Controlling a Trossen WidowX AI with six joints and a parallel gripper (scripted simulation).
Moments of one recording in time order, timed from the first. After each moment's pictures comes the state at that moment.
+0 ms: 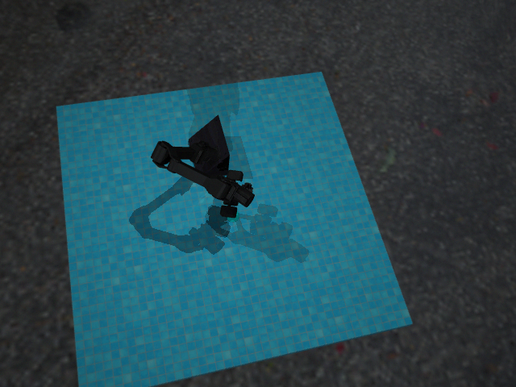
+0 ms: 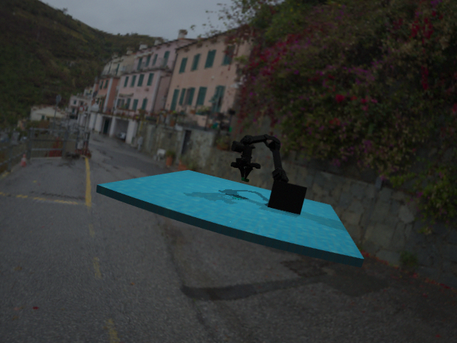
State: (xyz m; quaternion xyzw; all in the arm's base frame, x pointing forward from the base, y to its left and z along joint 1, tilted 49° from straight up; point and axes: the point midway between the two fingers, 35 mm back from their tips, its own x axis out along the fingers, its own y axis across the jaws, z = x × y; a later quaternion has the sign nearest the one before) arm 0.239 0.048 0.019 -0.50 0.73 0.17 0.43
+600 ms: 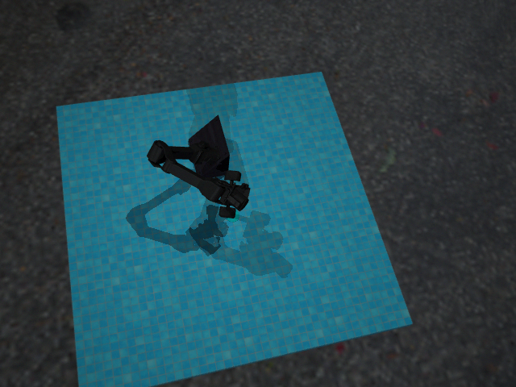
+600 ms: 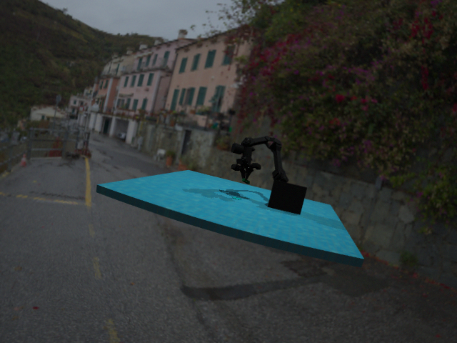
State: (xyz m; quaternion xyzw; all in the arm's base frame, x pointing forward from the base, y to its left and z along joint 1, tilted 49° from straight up) arm 0.233 0.043 0.014 -0.46 0.73 0.22 0.46
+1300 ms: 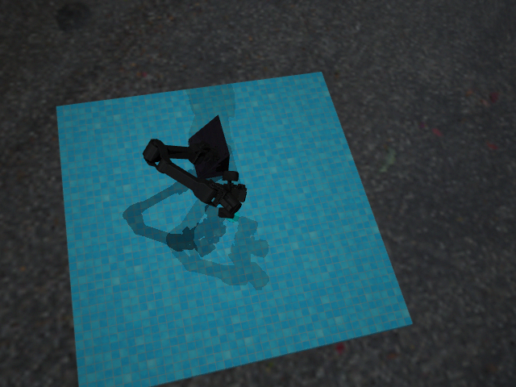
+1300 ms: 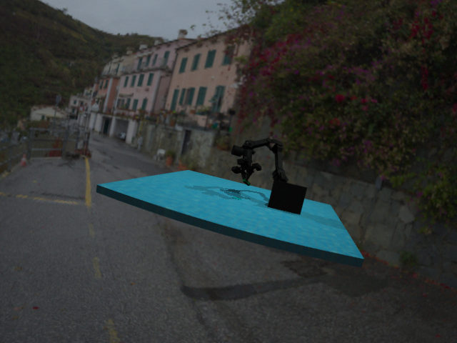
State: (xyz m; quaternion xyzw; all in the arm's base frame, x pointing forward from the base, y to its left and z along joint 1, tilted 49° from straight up) arm 0.229 0.040 0.010 -0.41 0.72 0.27 0.49
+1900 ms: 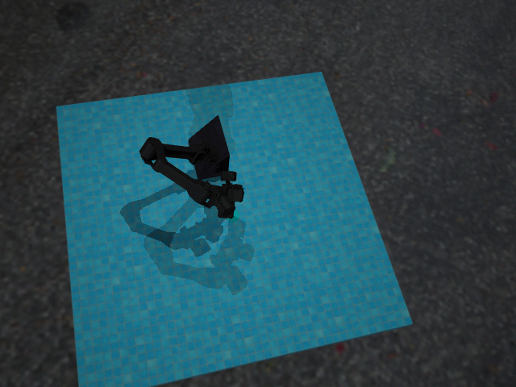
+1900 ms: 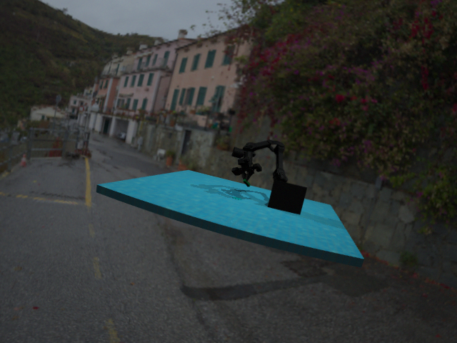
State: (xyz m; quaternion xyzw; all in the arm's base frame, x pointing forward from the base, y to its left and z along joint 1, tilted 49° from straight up) arm 0.226 0.039 0.008 -0.38 0.70 0.31 0.52
